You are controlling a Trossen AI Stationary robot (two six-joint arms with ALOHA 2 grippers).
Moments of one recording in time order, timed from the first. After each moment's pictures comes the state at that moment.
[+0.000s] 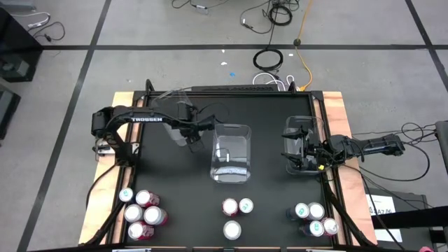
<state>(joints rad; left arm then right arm) 0.20 1.69 1.36 -1.21 -0.17 -0.28 0.15 0.03 0.01 0.06 0.29 0.12</state>
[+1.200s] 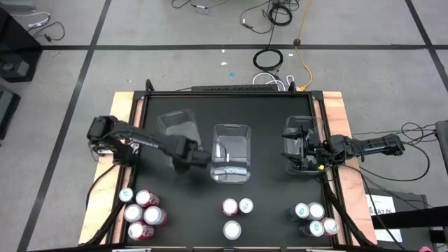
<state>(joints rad) -0.19 1.69 1.27 -1.24 0.04 -0.35 0.15 0.03 0.01 0.06 0.29 0.12</state>
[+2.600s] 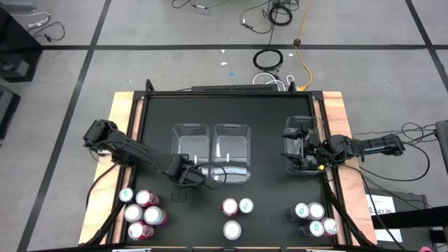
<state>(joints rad) -0.37 1.69 1.27 -1.15 0.01 -0.37 0.15 0.03 0.01 0.06 0.29 0.12</state>
